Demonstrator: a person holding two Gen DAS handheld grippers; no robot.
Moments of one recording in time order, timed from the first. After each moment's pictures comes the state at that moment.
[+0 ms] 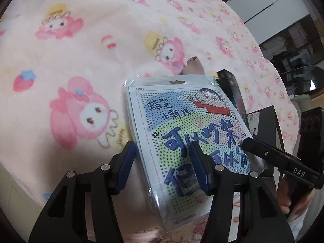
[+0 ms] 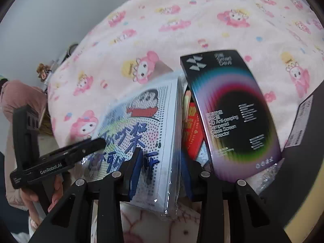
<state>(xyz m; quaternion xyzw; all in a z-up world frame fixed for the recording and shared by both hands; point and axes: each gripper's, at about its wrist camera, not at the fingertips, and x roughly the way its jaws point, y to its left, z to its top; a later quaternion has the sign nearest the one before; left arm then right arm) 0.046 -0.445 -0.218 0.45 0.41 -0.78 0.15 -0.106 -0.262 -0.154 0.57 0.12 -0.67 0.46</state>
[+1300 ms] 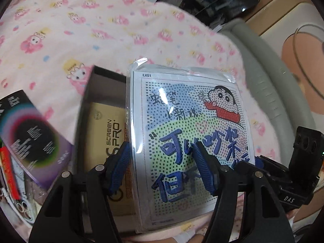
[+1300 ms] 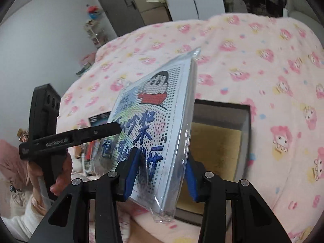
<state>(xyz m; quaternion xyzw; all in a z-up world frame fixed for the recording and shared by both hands) -0.205 -0.171 -0.113 0.47 0.26 -0.84 -0.13 -0.191 0.081 -0.056 0.47 -0.01 -0.82 0.31</state>
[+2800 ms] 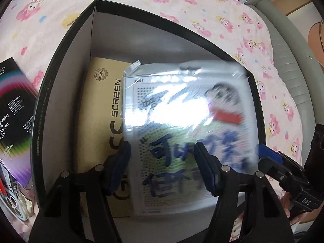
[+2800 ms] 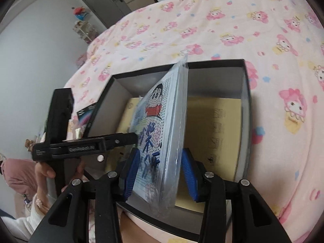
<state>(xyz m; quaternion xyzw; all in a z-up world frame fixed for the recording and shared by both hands) -0.189 -0.171 -0.188 0.57 0.23 -0.79 -0.09 -0.215 0.104 -0.123 0.52 -0.05 -0.79 0.31</state>
